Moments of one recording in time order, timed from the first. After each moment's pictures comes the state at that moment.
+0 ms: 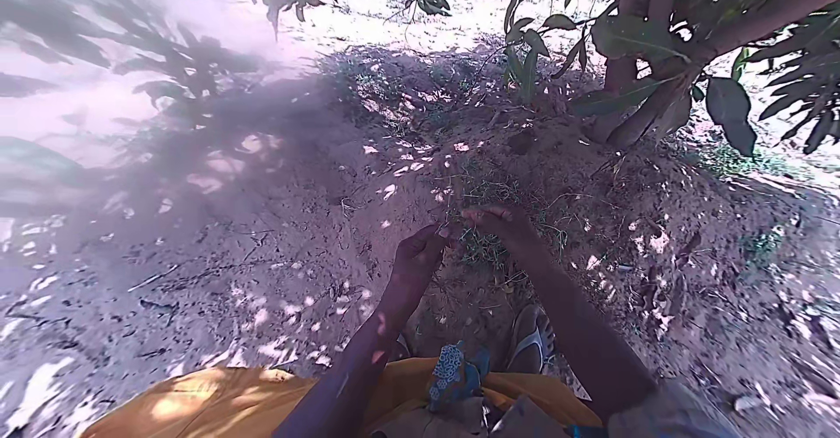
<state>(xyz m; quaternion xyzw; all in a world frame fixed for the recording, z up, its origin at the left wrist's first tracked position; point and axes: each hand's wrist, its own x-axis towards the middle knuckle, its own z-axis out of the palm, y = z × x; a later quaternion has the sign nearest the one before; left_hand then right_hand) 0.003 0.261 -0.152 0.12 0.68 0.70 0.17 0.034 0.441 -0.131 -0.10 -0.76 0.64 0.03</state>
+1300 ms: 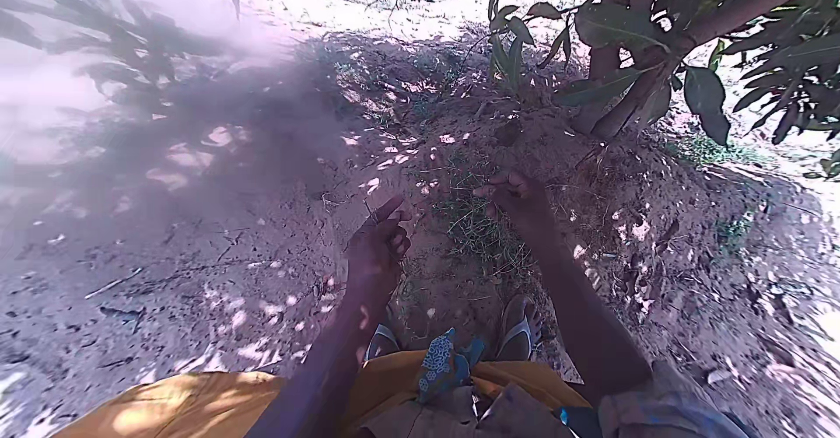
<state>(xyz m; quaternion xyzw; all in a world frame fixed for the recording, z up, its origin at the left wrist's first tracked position) -0.012 0.259 -0.149 -0.06 0.54 0.83 0.13 0.046 0.464 -0.109 -0.10 -0.78 0.60 0.15</state>
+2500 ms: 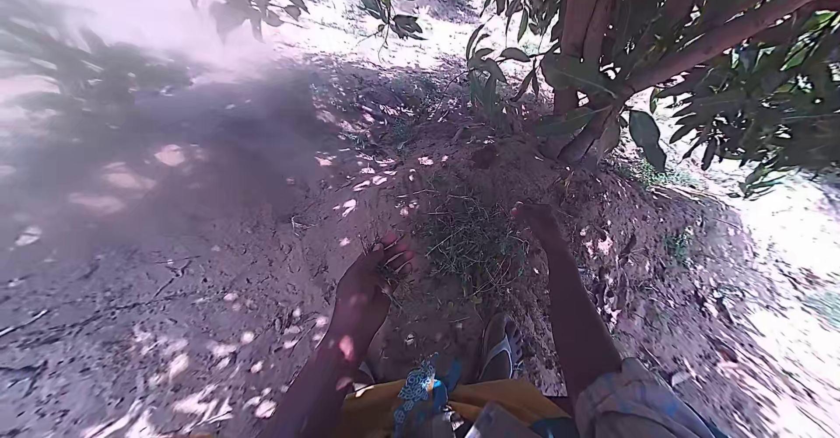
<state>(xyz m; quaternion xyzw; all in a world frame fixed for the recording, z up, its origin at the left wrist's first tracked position) -0.007 0.257 -0.159 -0.12 0.49 0.83 0.23 0.033 0.574 -0.157 -0.32 -0.85 0.42 0.08</state>
